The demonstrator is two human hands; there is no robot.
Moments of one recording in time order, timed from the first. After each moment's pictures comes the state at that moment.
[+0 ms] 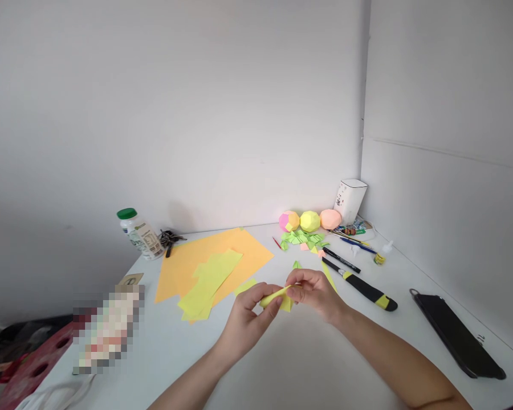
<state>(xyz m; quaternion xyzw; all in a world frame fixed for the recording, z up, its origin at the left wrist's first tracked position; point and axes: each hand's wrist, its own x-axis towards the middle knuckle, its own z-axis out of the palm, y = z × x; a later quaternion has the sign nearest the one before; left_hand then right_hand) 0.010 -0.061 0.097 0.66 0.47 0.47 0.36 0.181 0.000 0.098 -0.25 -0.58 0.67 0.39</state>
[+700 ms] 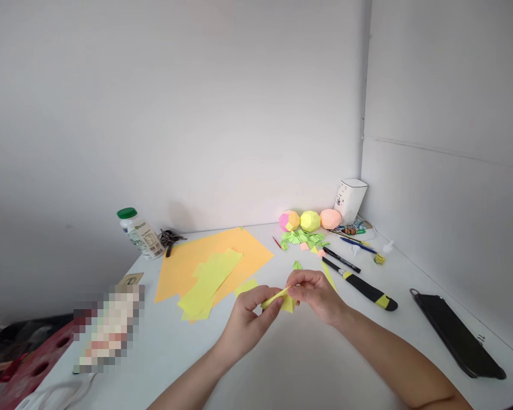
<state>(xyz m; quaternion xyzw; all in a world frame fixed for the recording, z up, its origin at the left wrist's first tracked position) 0.010 -0.062 0.100 0.68 0.46 0.45 0.34 0.183 0.003 0.090 -0.23 -0.58 0.67 0.40</state>
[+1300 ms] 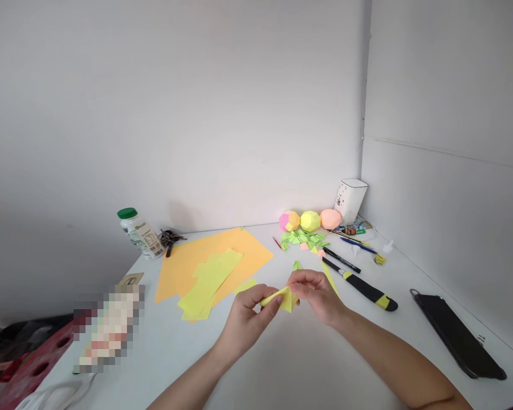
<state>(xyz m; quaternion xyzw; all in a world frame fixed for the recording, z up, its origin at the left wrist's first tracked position) 0.010 -0.060 0.097 0.65 0.50 0.45 0.36 0.181 -0.002 0.097 -0.25 -0.61 0.63 0.42</state>
